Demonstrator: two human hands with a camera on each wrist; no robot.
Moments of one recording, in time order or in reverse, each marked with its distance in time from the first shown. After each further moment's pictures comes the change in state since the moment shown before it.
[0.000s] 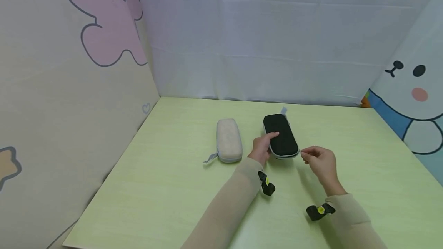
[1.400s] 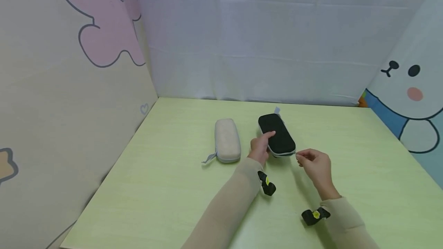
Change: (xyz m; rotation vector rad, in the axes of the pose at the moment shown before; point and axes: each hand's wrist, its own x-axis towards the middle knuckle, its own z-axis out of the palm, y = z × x) left_hand -0.006 0.000 0.000 -0.011 0.083 0.035; right_hand -0.012 0.003 0.012 0.025 0.057 -0.041
